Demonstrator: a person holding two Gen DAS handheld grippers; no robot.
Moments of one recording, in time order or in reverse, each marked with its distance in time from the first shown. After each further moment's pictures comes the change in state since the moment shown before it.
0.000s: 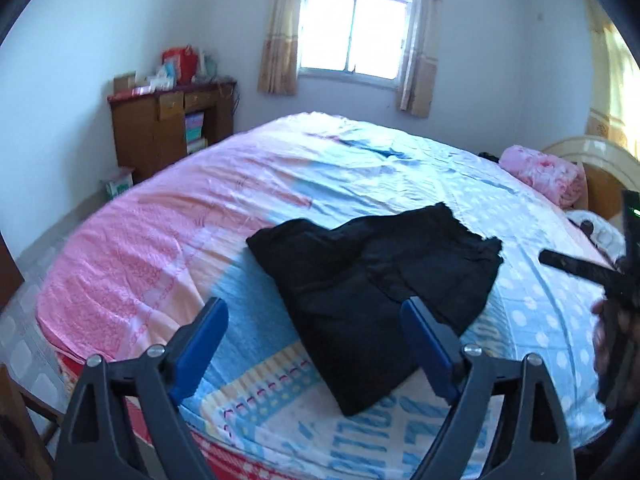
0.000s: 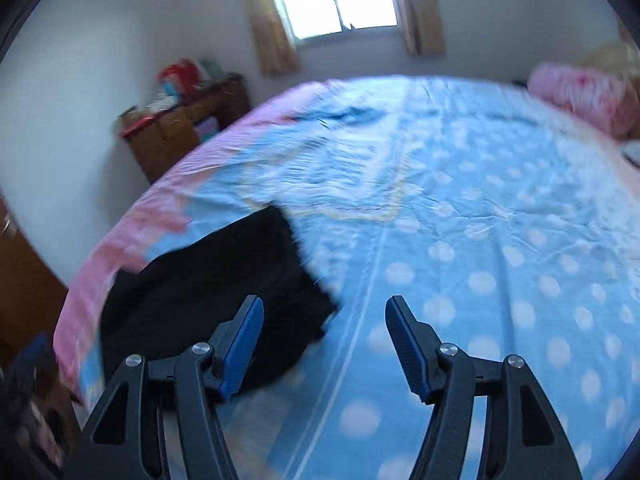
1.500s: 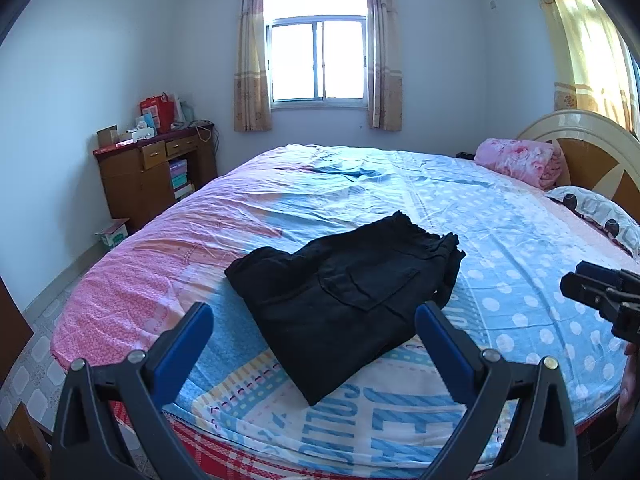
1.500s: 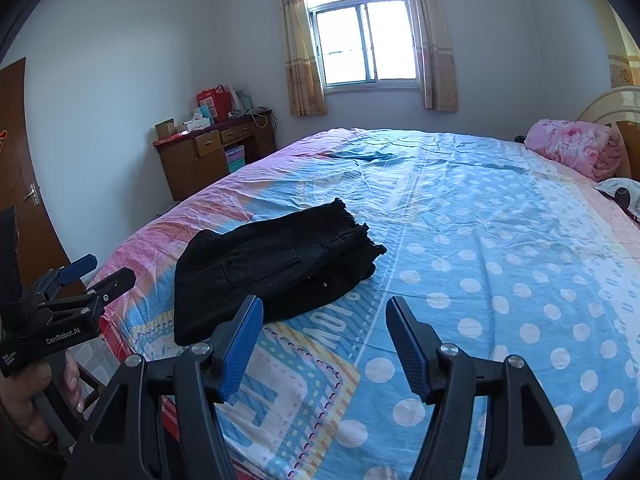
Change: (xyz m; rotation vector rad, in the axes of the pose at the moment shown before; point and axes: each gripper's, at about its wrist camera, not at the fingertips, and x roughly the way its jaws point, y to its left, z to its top) left arm -0.049 -0.036 -0.009 0.122 -0.101 -0.016; right arm -0.117 0.059 -0.076 -0.084 -0.147 -0.006
